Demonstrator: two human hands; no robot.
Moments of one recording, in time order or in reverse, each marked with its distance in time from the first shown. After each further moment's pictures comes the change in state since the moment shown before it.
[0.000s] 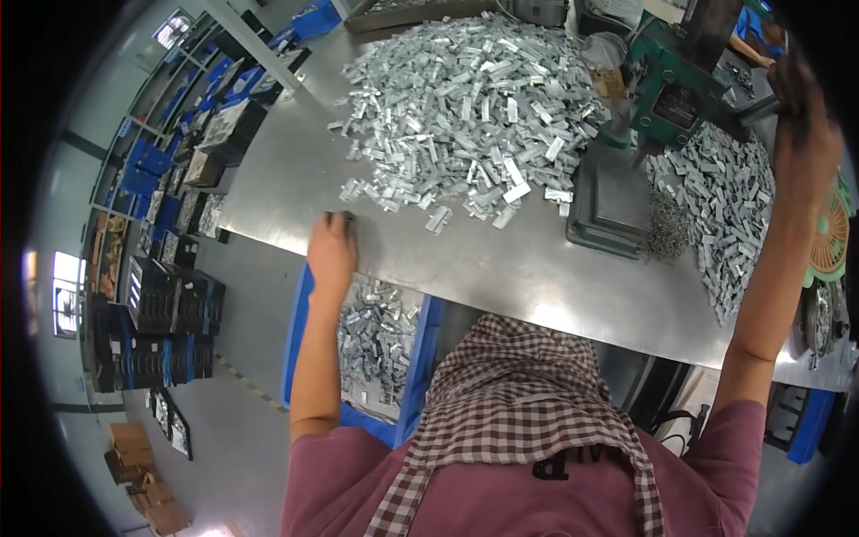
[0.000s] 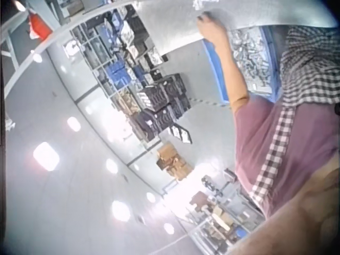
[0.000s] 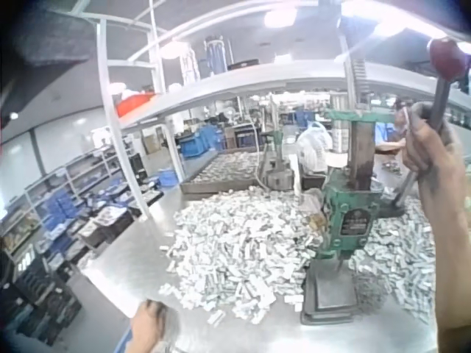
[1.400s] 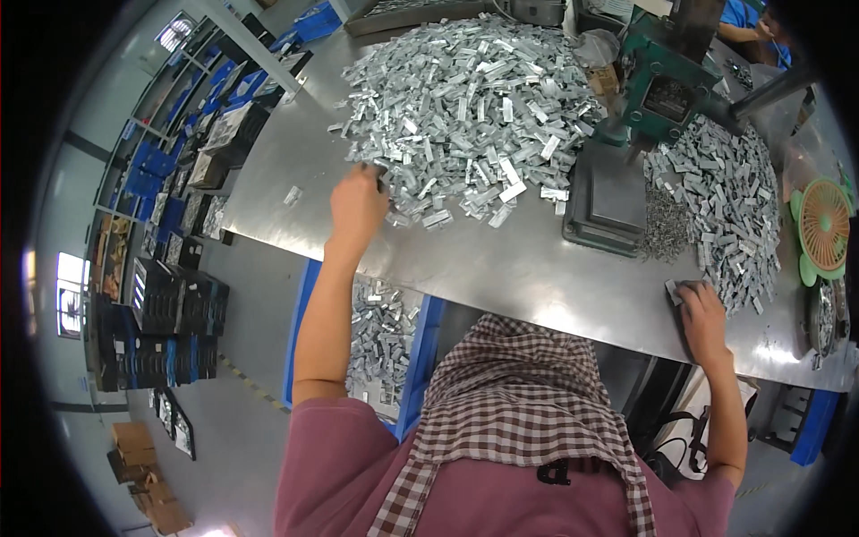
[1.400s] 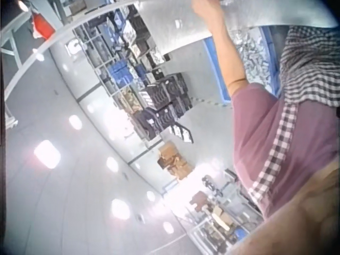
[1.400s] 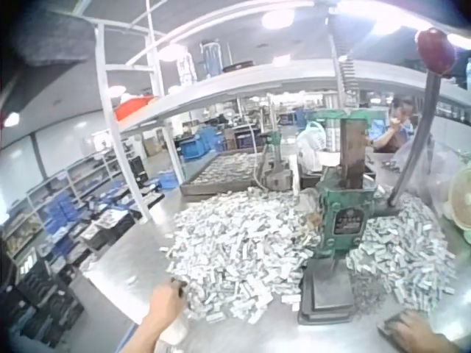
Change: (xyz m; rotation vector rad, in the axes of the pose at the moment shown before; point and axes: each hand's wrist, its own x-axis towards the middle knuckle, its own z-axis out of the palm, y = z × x) left_hand 0.073 0.052 0.003 0.044 -0.223 0.067; right_hand -0.167 0.115 -0.188 -0.806 -1.065 -0.338
